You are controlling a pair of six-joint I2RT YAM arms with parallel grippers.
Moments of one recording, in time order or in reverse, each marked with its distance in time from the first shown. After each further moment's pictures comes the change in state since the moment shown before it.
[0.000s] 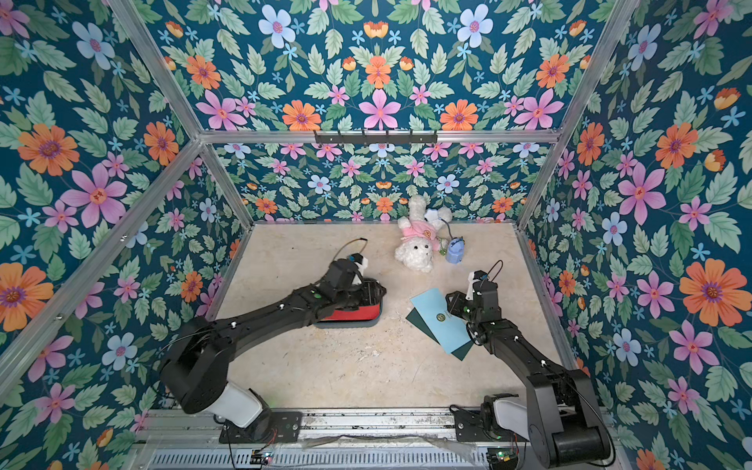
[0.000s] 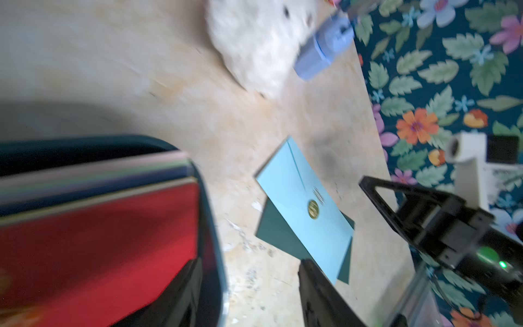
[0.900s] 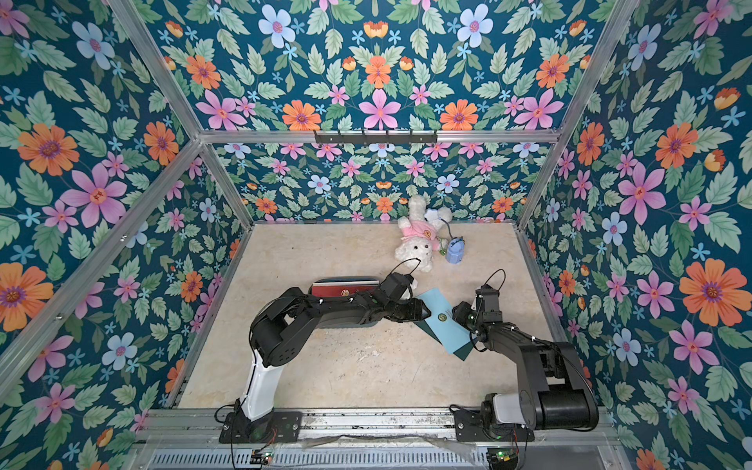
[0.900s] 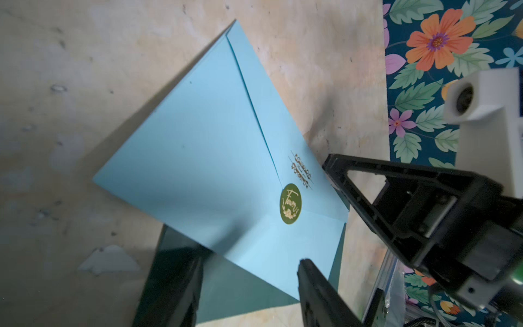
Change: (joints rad) left arm -0.138 0.493 0.289 0.124 0.167 -0.115; right arm -0.062 0.172 -0.029 0.023 0.009 0.043
